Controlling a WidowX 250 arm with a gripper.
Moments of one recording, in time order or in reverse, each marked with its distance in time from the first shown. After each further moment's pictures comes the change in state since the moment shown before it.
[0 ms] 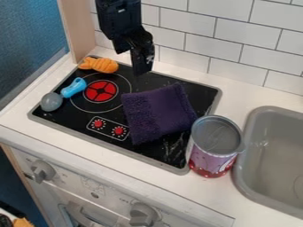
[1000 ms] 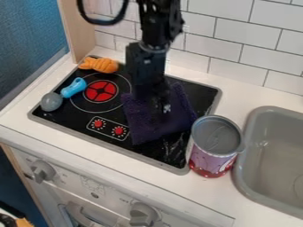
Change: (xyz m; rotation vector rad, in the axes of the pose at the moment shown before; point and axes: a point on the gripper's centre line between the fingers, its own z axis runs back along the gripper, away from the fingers) arm -0.004 0.057 -0.062 0.160 -0.155 -0.164
